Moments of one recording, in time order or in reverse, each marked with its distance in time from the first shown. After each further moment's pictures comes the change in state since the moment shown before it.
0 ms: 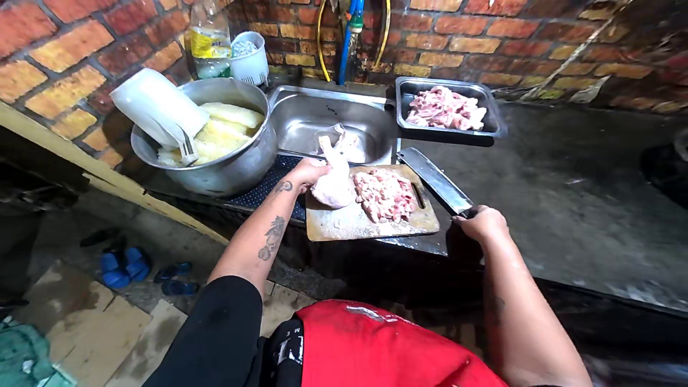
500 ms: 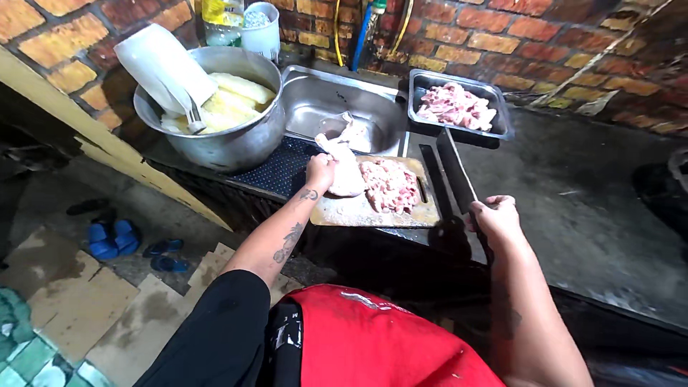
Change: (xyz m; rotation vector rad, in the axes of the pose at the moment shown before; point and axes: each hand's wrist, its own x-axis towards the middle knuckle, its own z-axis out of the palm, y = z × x) left_hand -0.015 -0.032 0.046 0.109 0.369 0.128; right_hand -0.039 -0.010 -0.012 0.544 0.097 -0.031
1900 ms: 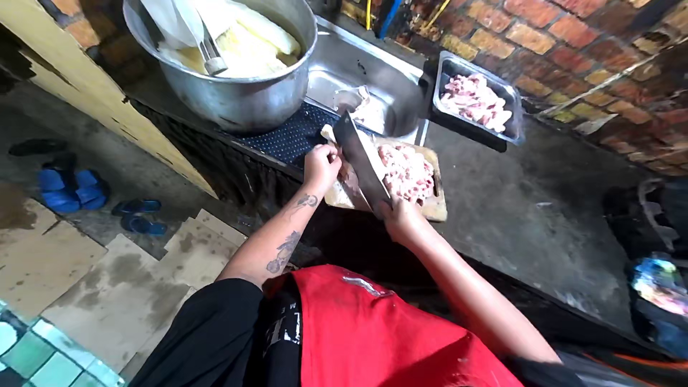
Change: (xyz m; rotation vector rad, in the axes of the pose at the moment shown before) left_hand -0.043 -0.051 -0.023 -0.126 0.143 0.172; right_hand -0.121 -0.075 0.119 -0.697 -0.508 -0.477
